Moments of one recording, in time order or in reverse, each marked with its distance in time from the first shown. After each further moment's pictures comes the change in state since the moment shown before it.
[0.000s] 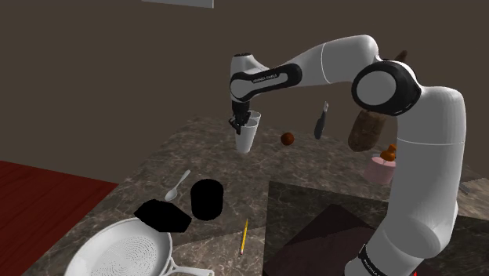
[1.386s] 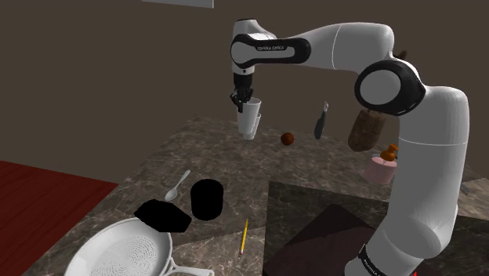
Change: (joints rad) arm 0.007 -0.019 0.005 0.255 0.015 -0.271 -0.037
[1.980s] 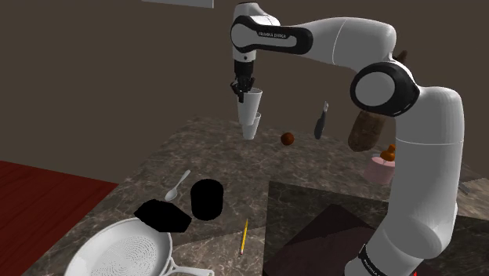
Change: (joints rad) arm 0.010 0.030 0.001 0.165 -0.002 -0.134 -0.012
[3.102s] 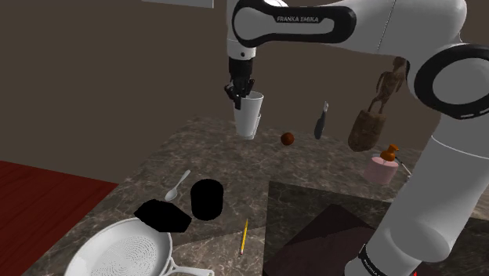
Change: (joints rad) arm 0.103 -0.318 0.078 -0.365 0.029 0.025 0.194
